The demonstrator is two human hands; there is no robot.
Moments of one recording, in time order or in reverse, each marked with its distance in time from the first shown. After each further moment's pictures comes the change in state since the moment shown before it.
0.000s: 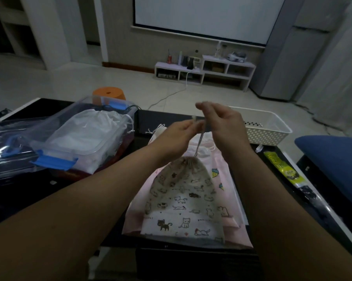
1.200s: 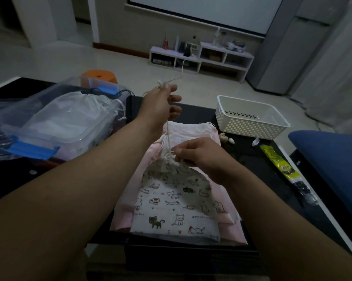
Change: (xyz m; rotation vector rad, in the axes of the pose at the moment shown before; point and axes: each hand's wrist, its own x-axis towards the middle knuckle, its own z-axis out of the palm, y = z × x) left_hand 0.046 -0.016 -0.023 -0.483 0.412 -0.091; right_hand -0.028 0.054 0.016 -0.109 -0.508 0.392
